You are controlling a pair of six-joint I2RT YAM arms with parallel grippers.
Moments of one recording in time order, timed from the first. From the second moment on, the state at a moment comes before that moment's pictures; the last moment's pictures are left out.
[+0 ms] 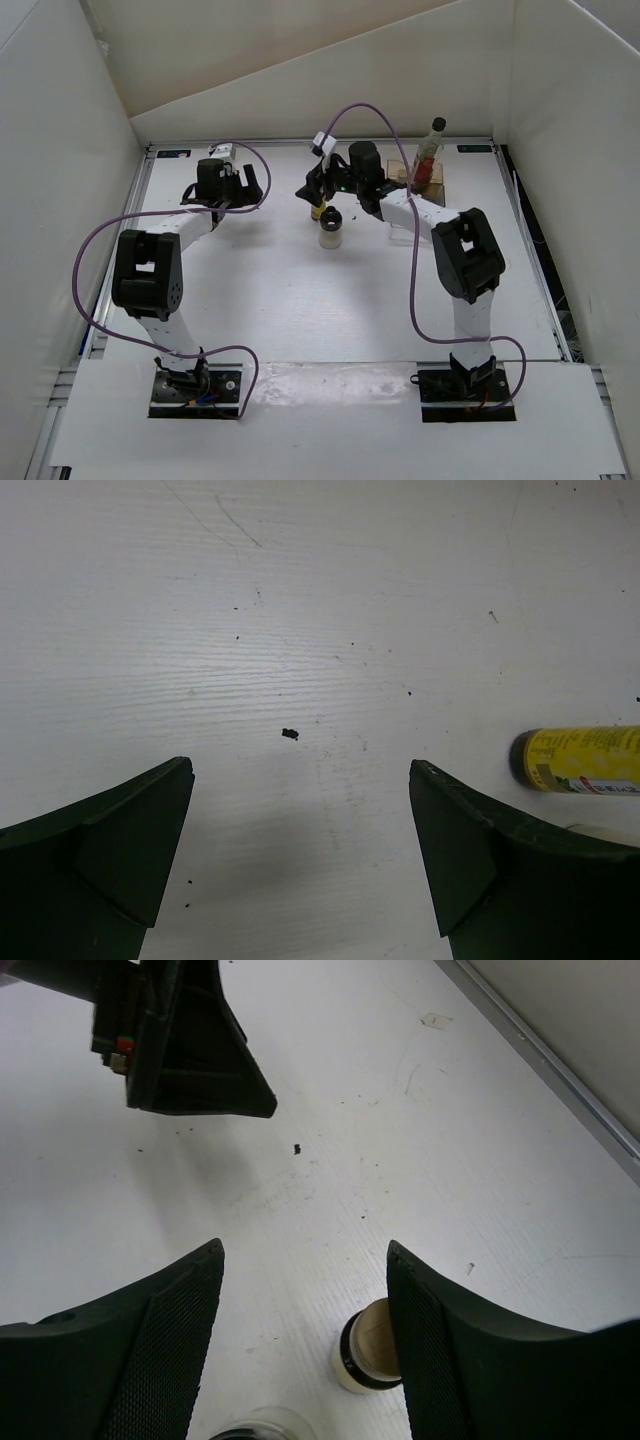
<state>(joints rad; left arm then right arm) -0.12 1.79 1.12 0.11 0.11 -0.24 0.56 2.01 1.48 0.26 -0.61 -0.16</state>
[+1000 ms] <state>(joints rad) -0.10 1.79 1.12 0.12 0.13 -0.25 0.52 2.14 1.60 0.24 -0.54 -0.08</state>
